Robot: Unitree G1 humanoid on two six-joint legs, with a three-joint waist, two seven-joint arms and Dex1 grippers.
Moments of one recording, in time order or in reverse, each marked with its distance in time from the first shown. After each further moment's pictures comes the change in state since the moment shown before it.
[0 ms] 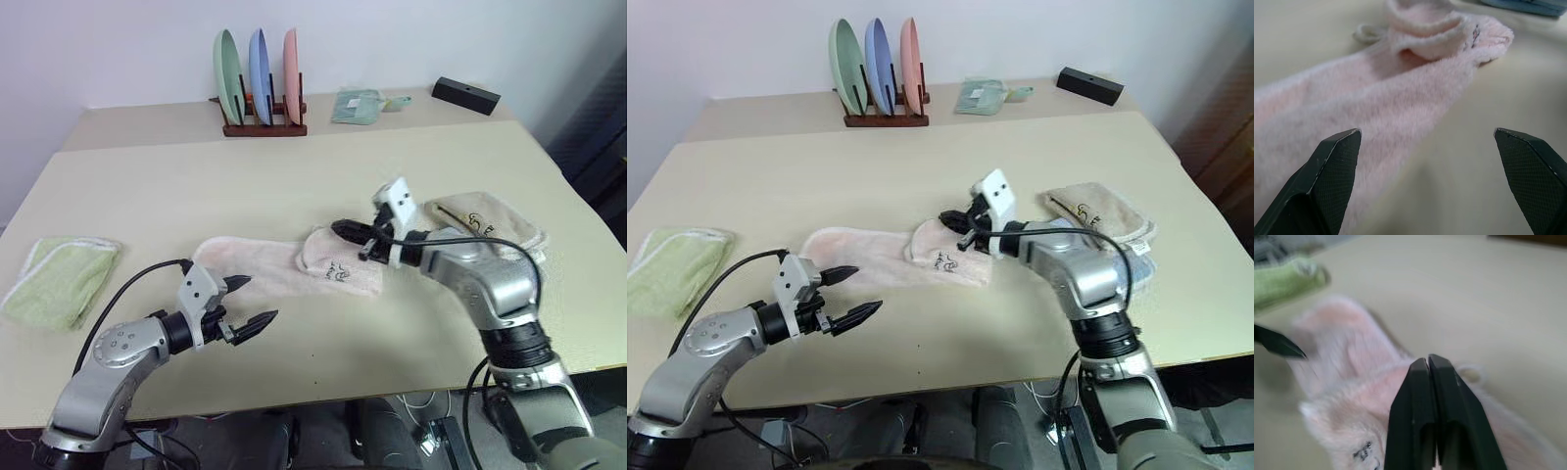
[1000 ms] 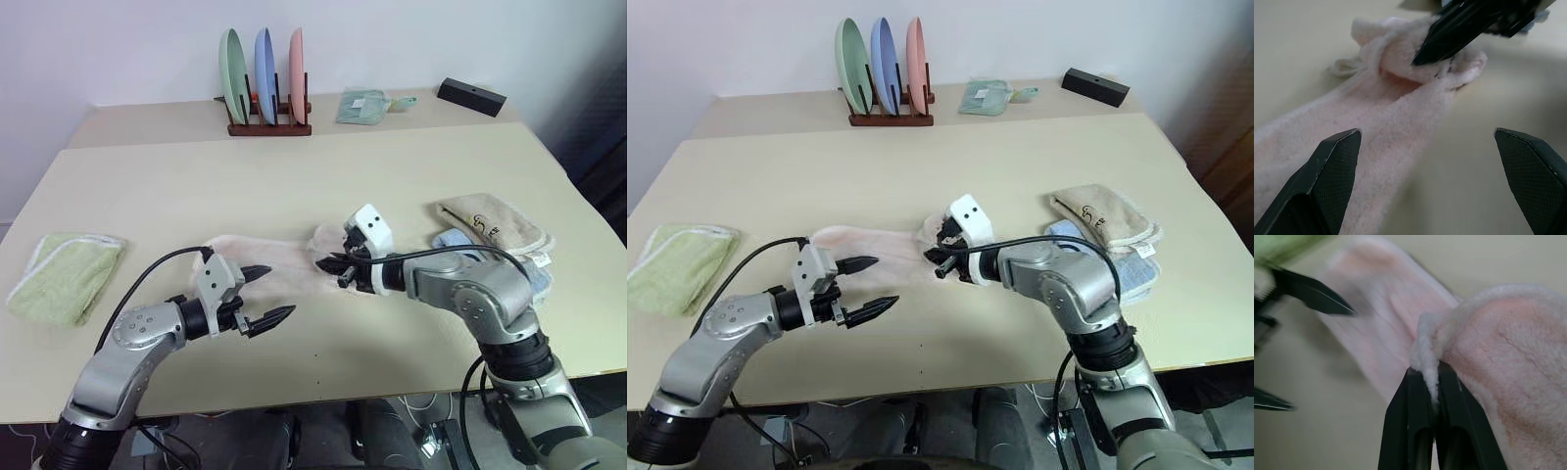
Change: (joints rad) left arm -0.117 -0.010 -0.075 0.020 0.015 -0.021 -0.046; right arm 0.003 -0.025 0.028 -0.277 0.214 0.482 -0.259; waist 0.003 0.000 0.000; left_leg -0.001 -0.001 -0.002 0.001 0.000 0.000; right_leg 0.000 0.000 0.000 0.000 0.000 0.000
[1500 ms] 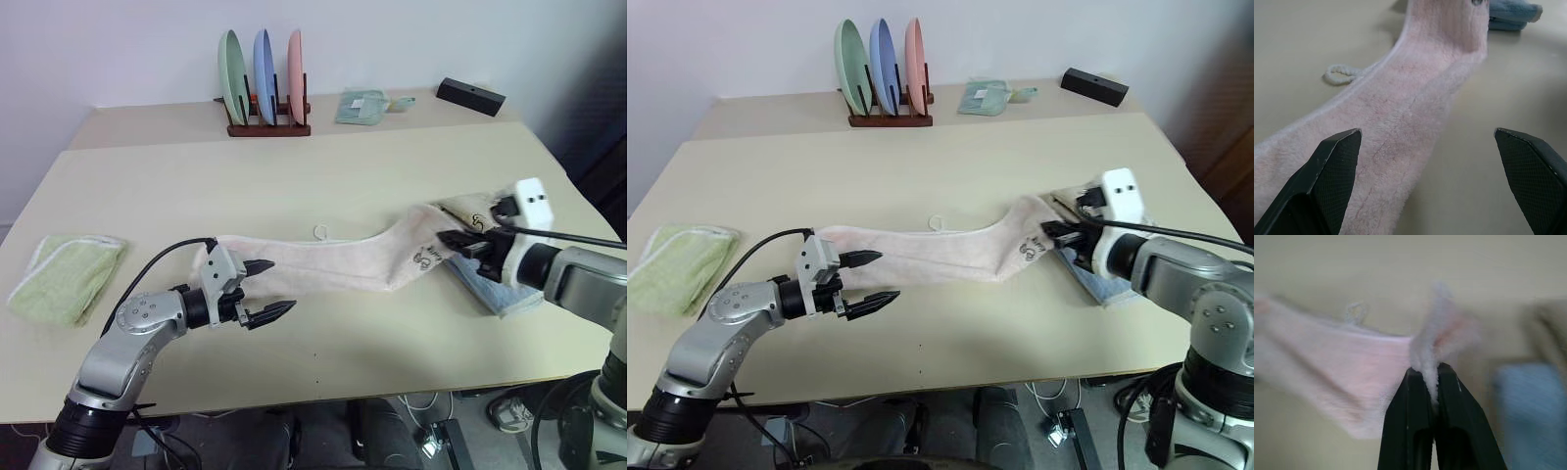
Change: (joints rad) left arm -0.099 0.006 -0.019 0.095 0.001 -0.018 -0.077; right arm 0.145 -0.261 -0.597 -0.247 0.260 0.304 -0.053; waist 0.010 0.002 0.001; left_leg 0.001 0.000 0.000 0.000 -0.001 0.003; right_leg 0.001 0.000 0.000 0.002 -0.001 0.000
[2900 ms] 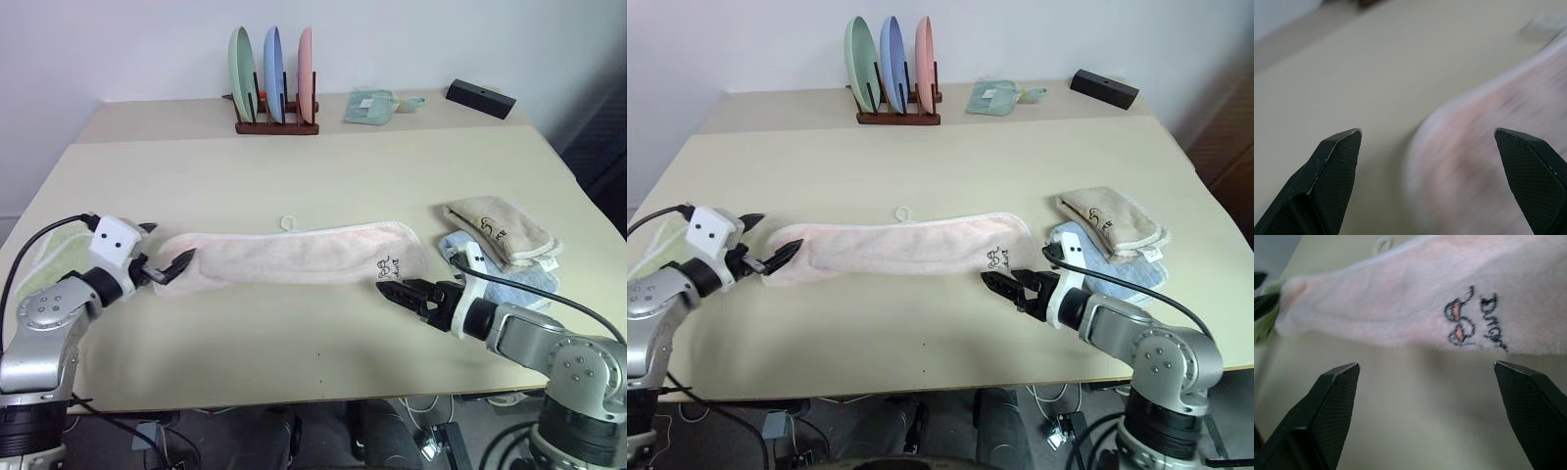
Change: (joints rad) left arm 0.046 0.090 0.317 0.084 0.043 -0.058 0.147; right arm 0.187 0.443 -0.133 0.061 0.026 0.076 -0.113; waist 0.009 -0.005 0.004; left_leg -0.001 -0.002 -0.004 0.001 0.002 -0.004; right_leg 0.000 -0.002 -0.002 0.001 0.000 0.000
